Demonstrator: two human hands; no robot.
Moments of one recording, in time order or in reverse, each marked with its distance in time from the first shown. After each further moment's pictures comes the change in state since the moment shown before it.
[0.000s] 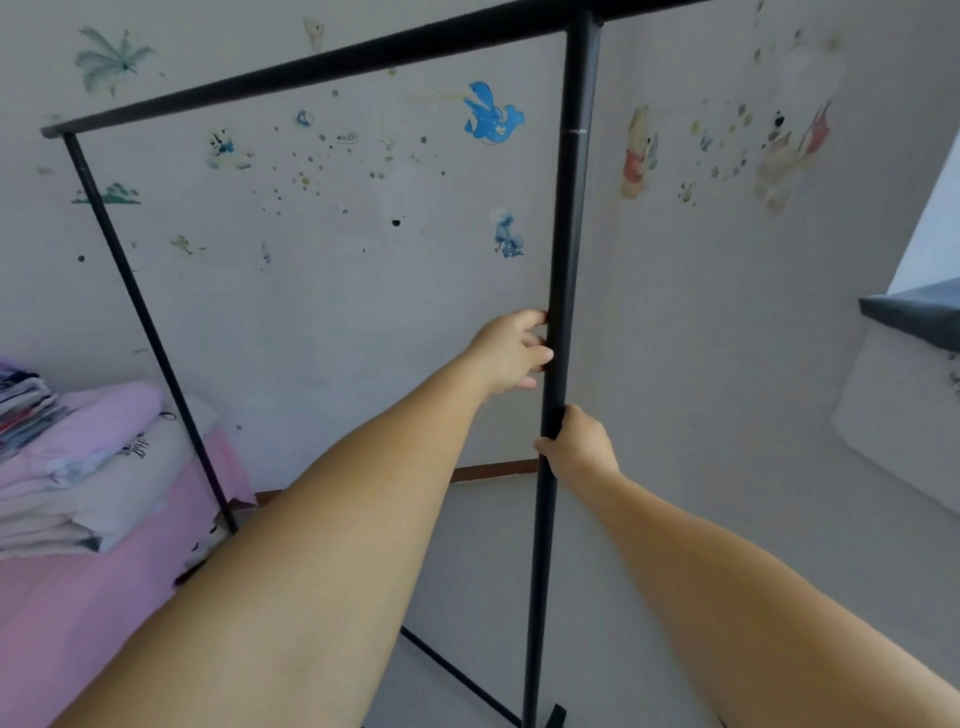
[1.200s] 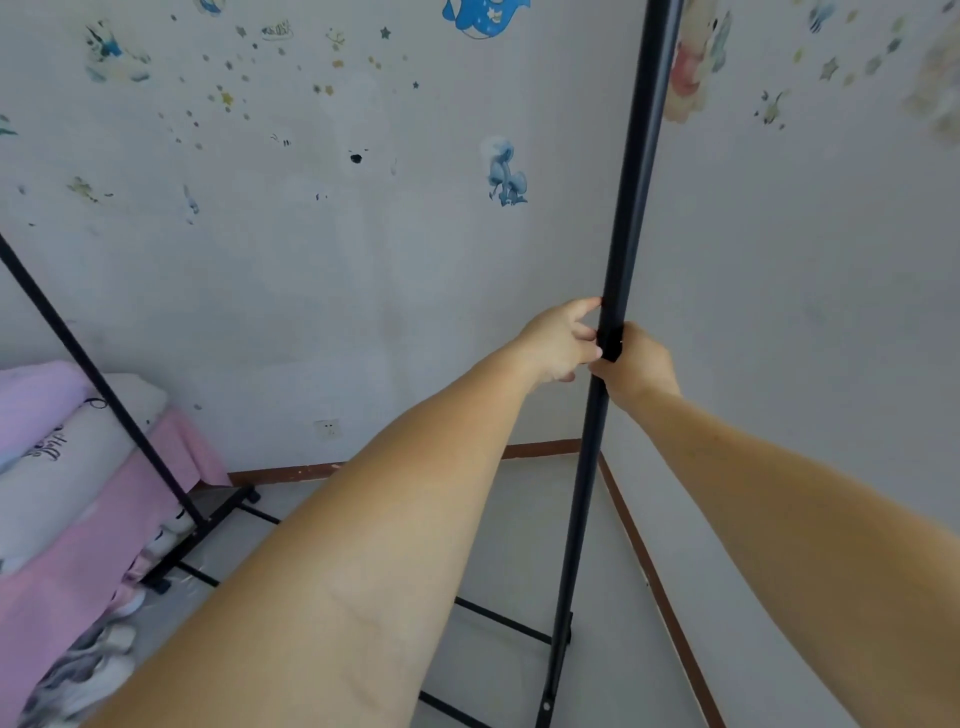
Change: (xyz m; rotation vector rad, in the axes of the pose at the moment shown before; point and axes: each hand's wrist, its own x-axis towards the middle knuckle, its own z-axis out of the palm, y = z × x) left_hand 0.282 -0.068 0.067 -0.002 -0.114 -0.133; right_hand 0.315 0.070 -0.029 0.071 0.087 -0.050
